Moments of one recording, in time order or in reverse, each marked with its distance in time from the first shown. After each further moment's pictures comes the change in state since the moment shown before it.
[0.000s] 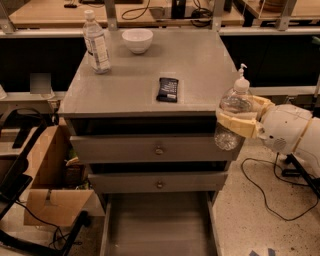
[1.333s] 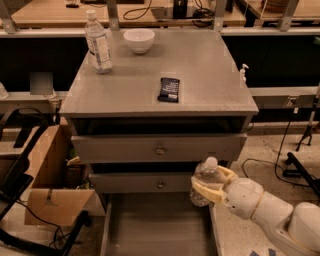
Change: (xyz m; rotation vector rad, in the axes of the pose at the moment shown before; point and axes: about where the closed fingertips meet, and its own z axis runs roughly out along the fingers) arm 0.185 0.093 0.012 -0.062 -0.018 0.132
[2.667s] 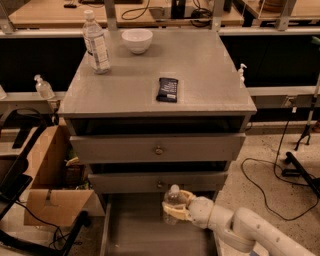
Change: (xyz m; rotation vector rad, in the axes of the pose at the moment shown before) arm 0.206 0.033 0.099 -0.200 0.054 0.096
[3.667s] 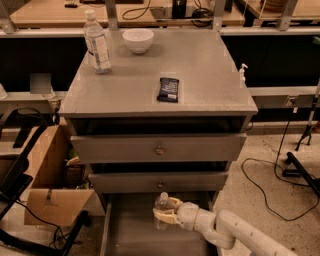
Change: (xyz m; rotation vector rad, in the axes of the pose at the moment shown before) arm 0.097 -0.008 0.050 -0.068 0.012 0.077
